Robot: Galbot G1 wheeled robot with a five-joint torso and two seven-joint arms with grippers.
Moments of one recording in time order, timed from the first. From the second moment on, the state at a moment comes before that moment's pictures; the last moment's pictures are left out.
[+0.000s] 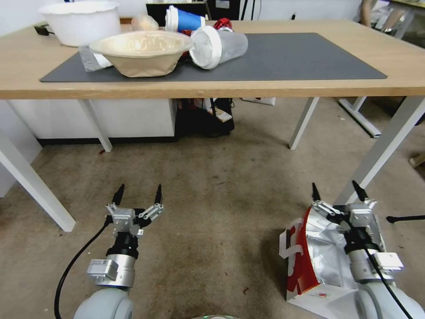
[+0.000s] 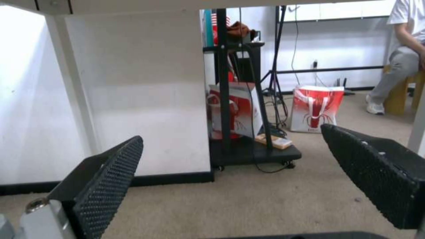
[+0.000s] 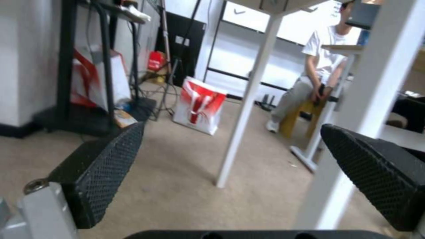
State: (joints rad) left arm 1.70 -1.48 -0.54 -2.20 -0.11 -0.13 -0.01; right arm -1.66 1.40 0.88 2.08 0.07 0.19 -0.12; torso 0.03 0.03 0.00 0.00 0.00
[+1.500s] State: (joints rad) left arm 1.71 -1.49 -0.51 -2.14 -0.06 -0.15 -0.02; right arm -1.53 1.31 1.08 1.63 0.24 0.13 -0.20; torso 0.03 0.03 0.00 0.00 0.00
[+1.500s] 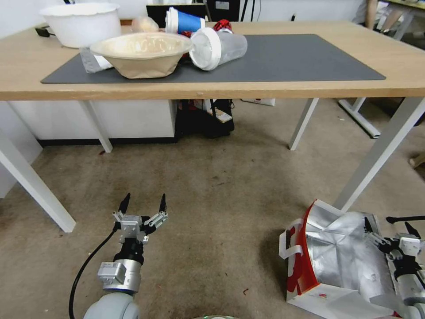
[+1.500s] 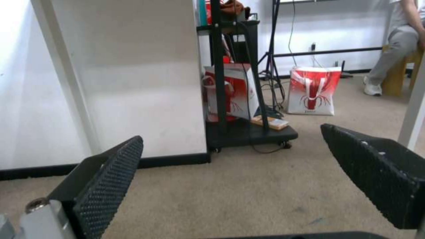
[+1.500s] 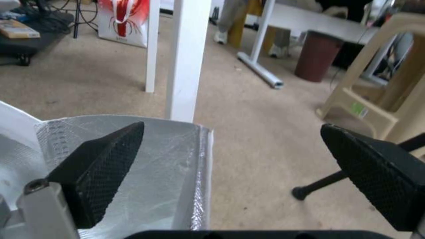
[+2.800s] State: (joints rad) left arm 1.71 -1.49 -0.50 -2.15 -0.05 -0.16 -0.04; right arm -1.54 1.29 1.02 1.68 0.42 -0.10 -0.14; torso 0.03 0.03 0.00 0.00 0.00
